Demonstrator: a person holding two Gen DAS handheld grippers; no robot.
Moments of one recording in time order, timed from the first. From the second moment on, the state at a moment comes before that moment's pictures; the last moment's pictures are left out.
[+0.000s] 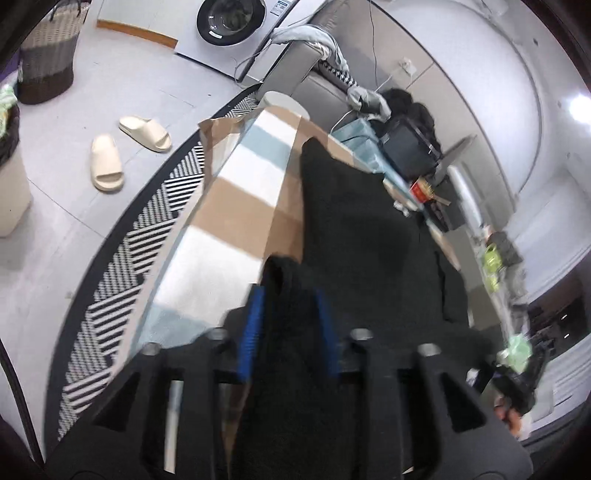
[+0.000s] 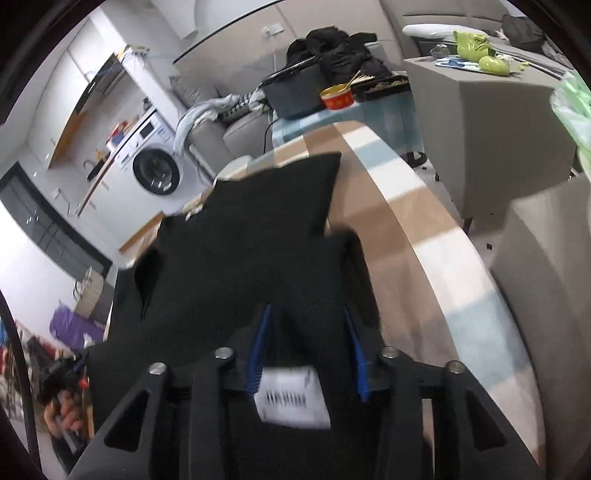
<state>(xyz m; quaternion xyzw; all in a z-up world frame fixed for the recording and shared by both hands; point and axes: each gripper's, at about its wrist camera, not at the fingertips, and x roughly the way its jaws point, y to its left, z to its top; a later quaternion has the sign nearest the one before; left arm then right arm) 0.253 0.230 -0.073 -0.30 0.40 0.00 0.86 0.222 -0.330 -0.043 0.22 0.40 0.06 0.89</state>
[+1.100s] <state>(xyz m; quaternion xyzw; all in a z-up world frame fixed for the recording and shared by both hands) 0.227 0.153 -0.092 -0.15 0.45 -0.03 0.88 0.197 -0.313 -0.076 0.17 0.48 0.10 0.86</state>
